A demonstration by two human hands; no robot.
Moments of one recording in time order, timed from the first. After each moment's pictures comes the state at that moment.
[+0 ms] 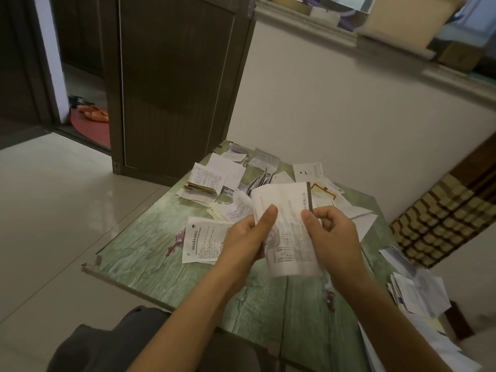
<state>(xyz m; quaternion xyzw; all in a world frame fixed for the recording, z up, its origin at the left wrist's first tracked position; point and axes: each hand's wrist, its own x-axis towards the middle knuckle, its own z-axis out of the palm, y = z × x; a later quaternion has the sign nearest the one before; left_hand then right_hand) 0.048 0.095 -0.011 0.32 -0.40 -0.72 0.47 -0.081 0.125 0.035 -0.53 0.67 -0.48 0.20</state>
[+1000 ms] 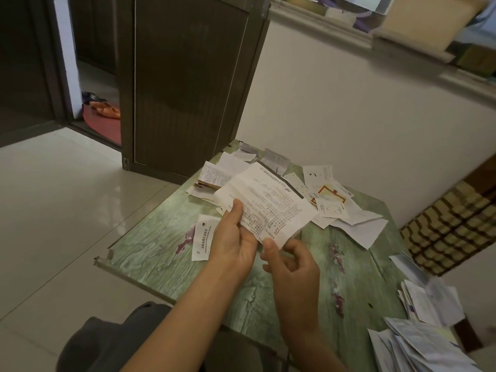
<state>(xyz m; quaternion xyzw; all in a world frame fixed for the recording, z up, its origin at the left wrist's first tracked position) 0.062 0.081 -0.002 0.16 0.03 -0.79 0.59 -0.006 0.152 -0.010 -0.45 0.60 -0.60 0.28</state>
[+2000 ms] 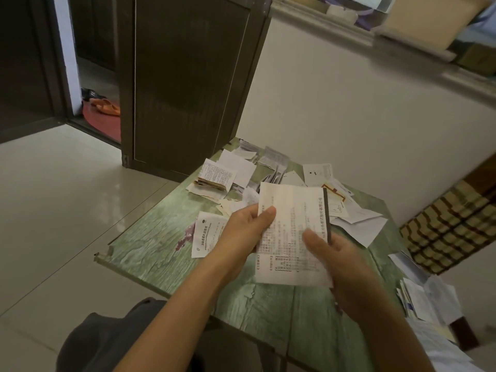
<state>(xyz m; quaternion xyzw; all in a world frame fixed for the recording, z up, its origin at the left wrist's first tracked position) 0.073 0.091 -0.002 0.32 -0.45 -0.69 0.46 -0.078 0.149 0.030 -0.46 0.60 -0.45 0.48</state>
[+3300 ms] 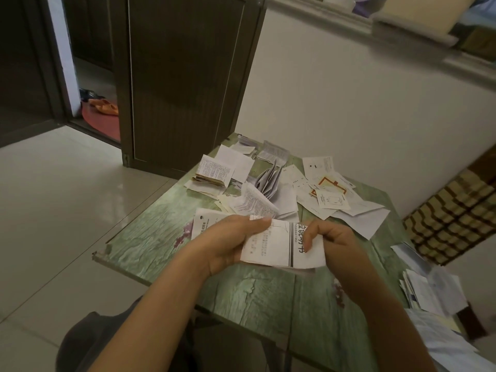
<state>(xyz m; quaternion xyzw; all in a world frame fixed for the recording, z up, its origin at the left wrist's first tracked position) 0.092 0.089 0.003 0.35 -0.39 -0.80 0.30 -0.090 0.137 0.026 -0.61 0.60 -0.39 0.36</state>
